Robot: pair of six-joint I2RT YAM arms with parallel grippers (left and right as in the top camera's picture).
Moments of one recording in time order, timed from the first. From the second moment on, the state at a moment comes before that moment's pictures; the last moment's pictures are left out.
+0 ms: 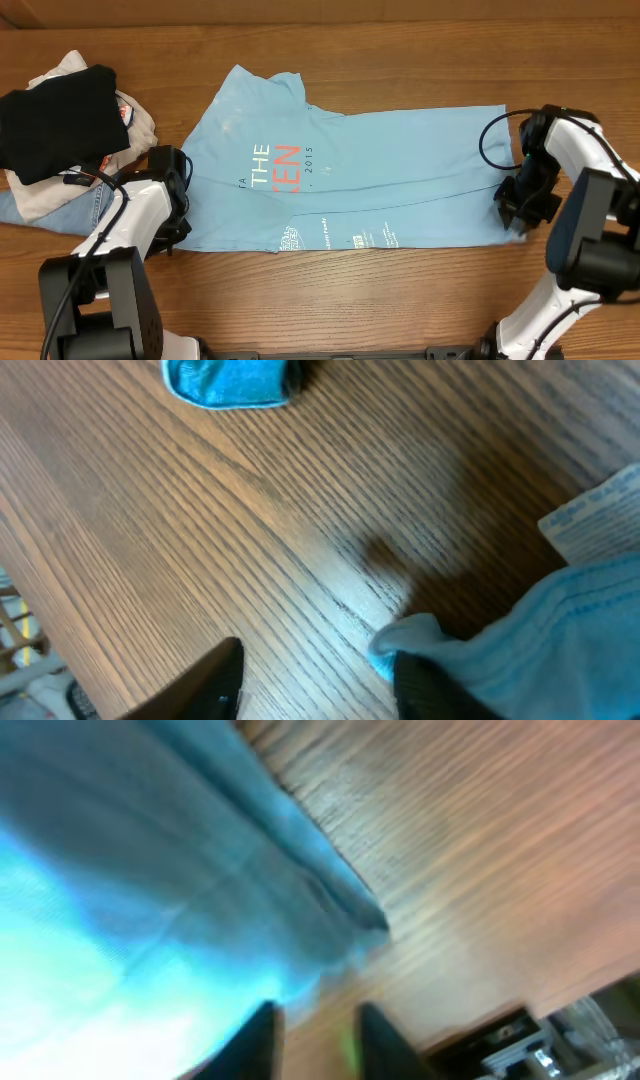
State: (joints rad) left arm 0.11 1.65 0.90 -0.90 -0.53 -0.59; right arm -0.25 1.97 1.35 -1.34 0.14 0.44
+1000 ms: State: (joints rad) left arm 0.04 1.51 1.21 -0.57 0.10 -0.19; right arm -0.19 1.84 1.47 -0.93 -0.17 0.27
